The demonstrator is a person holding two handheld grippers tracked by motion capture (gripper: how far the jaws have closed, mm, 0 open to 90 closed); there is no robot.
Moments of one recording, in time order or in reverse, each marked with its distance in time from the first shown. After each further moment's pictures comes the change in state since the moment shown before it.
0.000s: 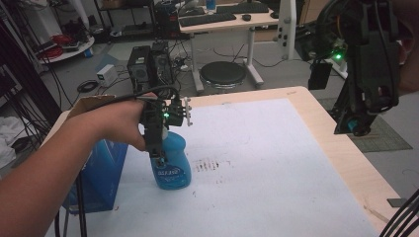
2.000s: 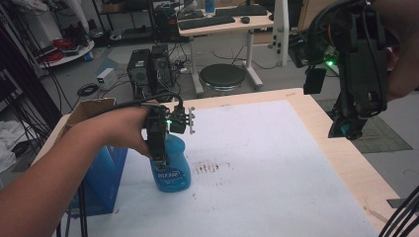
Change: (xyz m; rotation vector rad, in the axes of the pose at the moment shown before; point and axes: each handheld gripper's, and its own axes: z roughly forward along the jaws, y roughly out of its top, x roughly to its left) left arm -0.006 0.007 0.005 0.042 -0.002 0.028; right arm -0.002 0.001 0.006 -0.006 0.001 -0.008
